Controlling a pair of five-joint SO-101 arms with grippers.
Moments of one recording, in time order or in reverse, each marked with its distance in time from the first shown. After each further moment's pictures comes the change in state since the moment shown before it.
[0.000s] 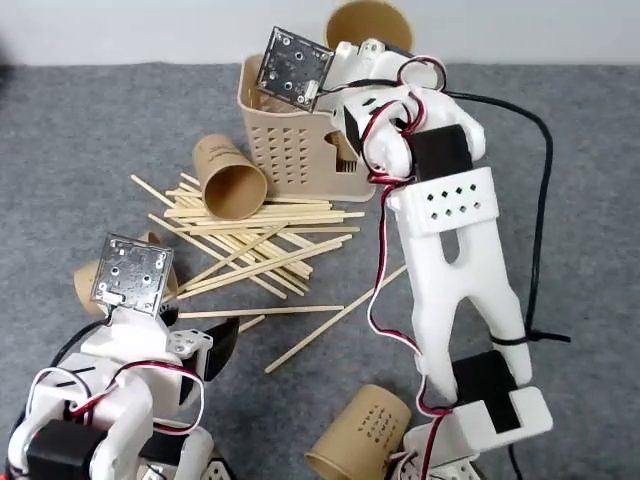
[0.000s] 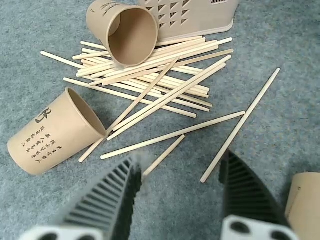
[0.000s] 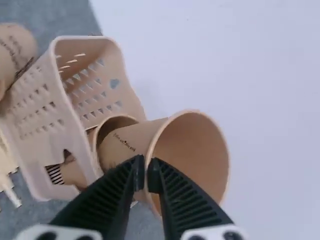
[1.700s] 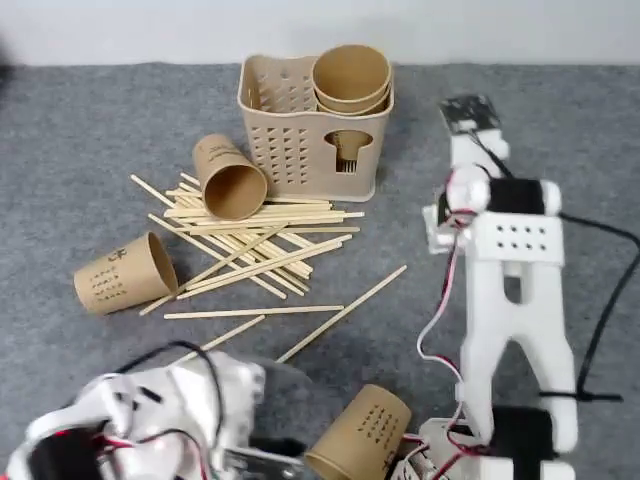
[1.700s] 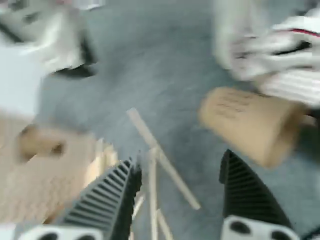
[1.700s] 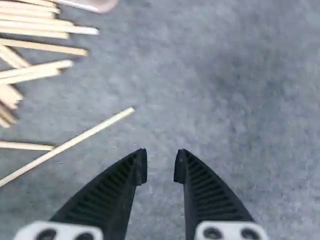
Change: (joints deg) left arm 51.4 -0.1 -2.6 0.0 -39.8; right arm 20.1 -16.2 39.3 19.1 -47.0
